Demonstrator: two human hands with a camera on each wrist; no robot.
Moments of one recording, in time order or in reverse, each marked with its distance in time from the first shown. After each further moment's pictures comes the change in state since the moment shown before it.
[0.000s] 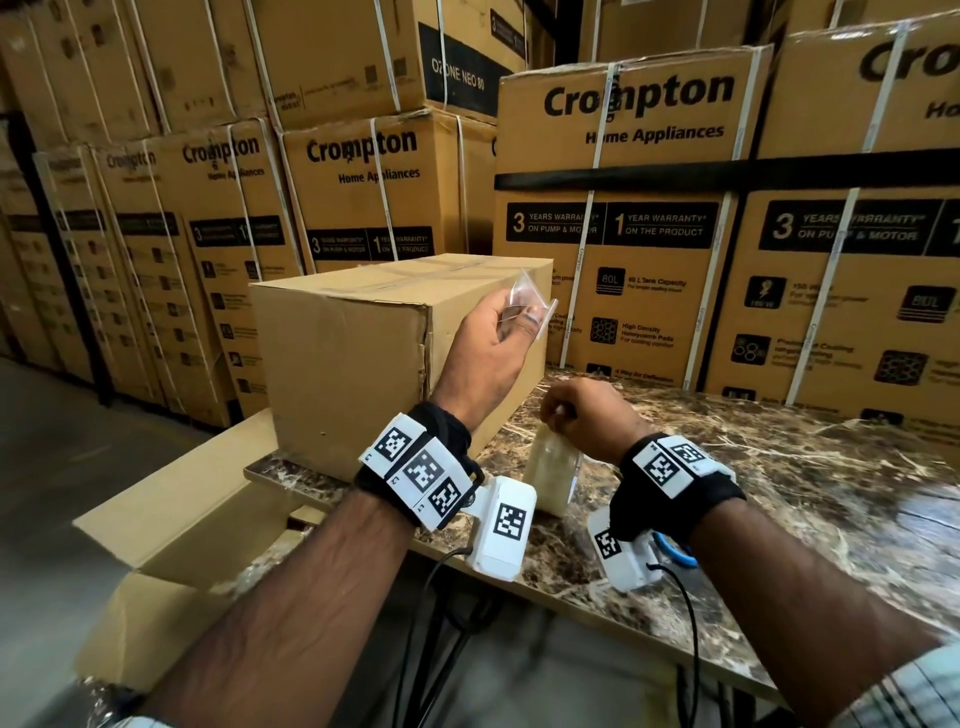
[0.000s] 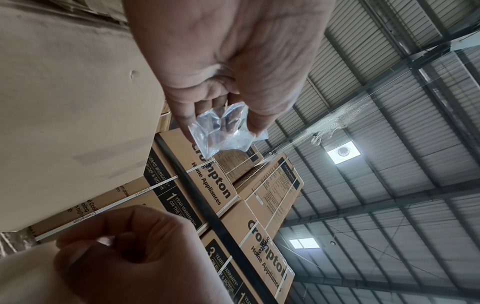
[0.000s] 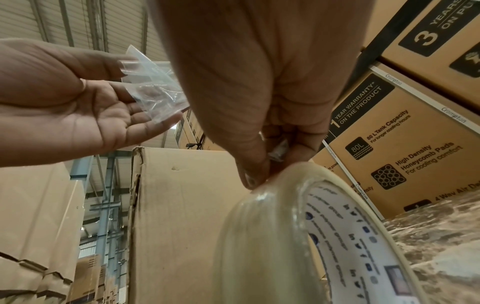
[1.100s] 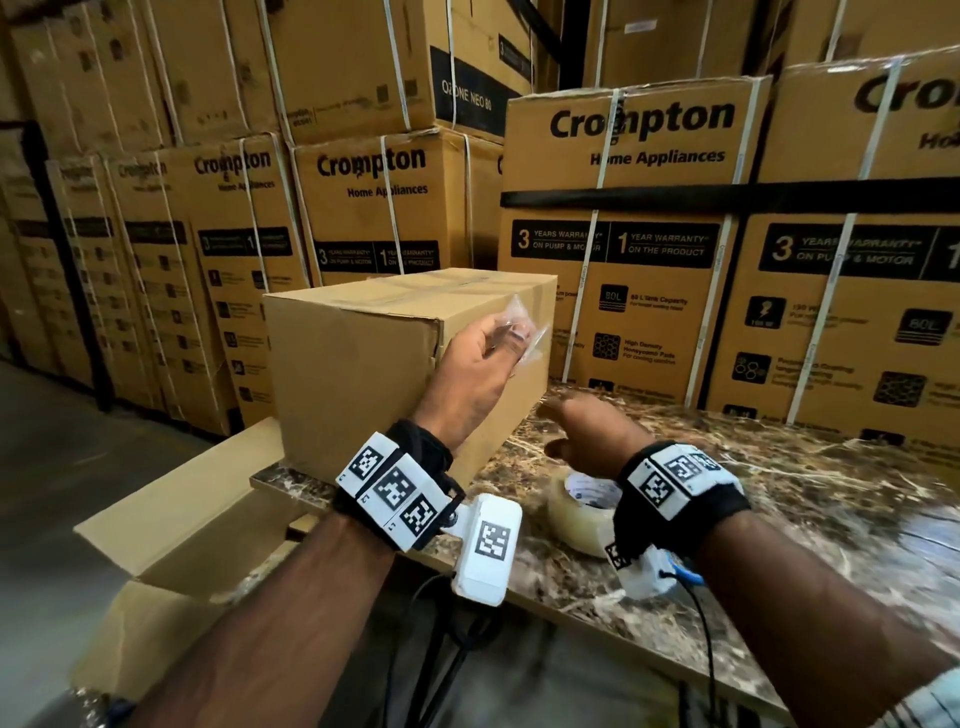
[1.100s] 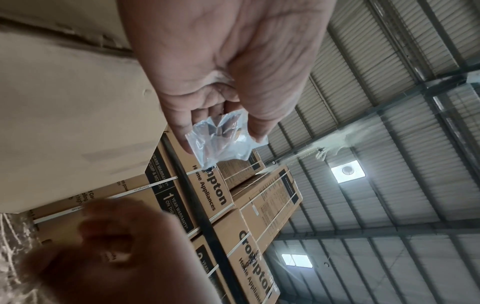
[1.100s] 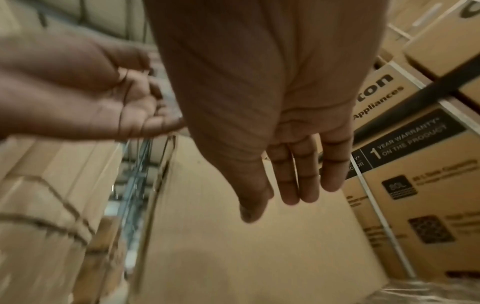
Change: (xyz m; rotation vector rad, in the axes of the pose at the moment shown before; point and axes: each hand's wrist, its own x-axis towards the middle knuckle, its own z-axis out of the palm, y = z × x) left_hand -0.005 -0.008 -0.025 -0.099 -0.039 -0.117; right_hand 0.003 -0.020 -0.002 -0.335 -0.135 -0.042
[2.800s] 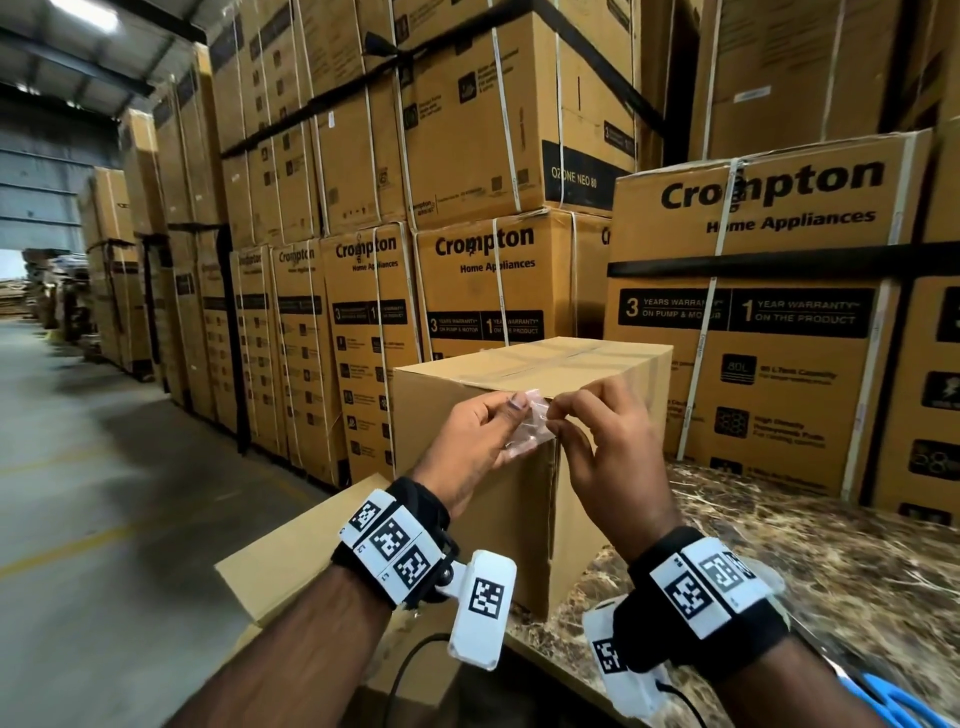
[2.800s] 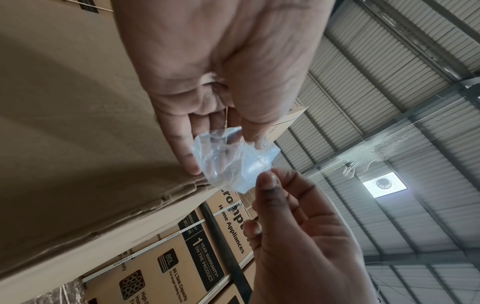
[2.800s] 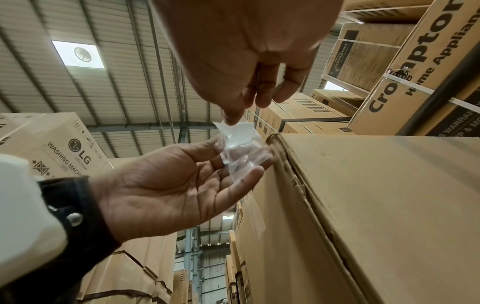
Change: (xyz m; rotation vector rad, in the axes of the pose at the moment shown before) left_hand -0.005 -0.004 -0.103 -0.125 0.091 -0.151; right_hand 0.022 -0.115 -0.031 0.474 0.909 -0.268
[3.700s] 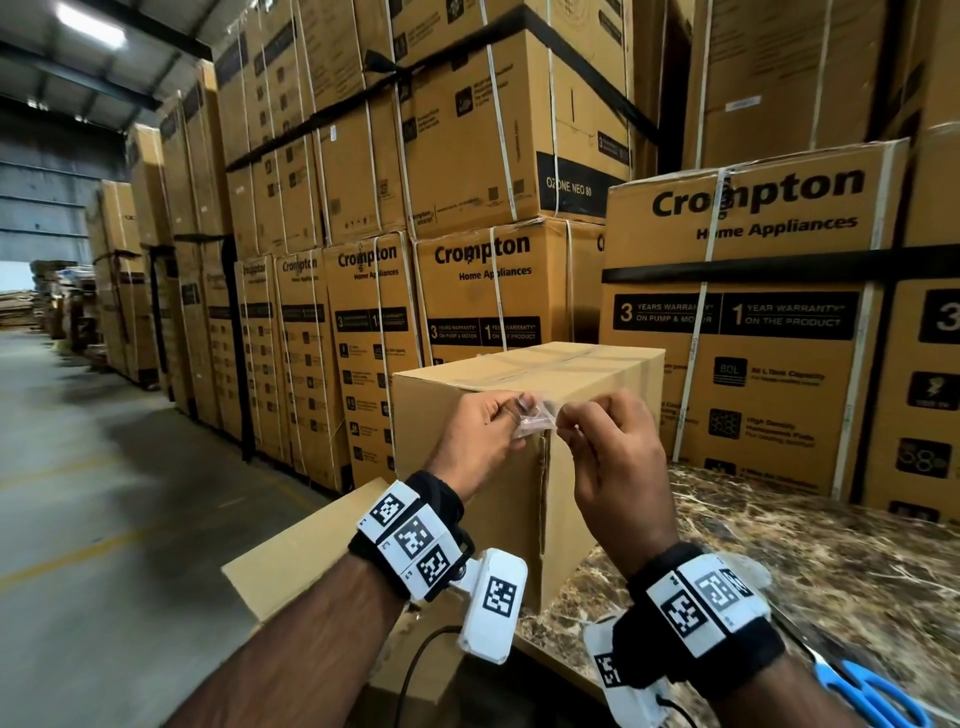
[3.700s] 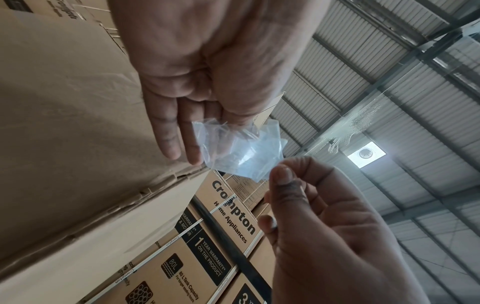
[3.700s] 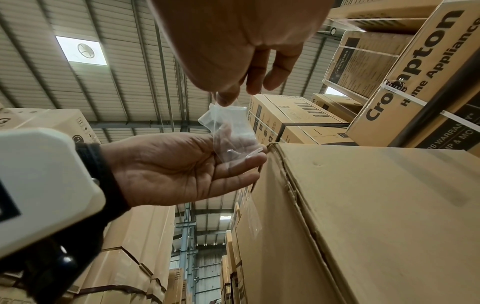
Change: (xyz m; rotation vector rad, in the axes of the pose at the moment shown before) left_hand -0.001 0.012 0.021 0.233 0.108 0.052; right_hand -0.016 -0.007 -0.020 -0.016 0.108 -0.038
